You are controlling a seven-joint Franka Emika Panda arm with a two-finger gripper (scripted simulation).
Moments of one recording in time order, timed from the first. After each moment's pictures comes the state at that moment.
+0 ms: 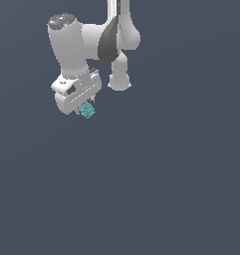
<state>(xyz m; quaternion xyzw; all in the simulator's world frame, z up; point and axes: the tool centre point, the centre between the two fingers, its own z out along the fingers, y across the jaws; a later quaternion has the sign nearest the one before) -0.106 -0.144 0.236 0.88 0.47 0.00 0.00</state>
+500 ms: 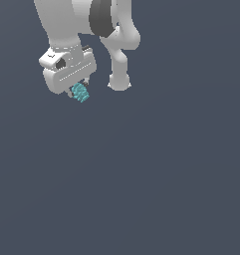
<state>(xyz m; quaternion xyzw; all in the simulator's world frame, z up) -0.131 -0.160 0.303 0.88 0.47 0.00 0.00</state>
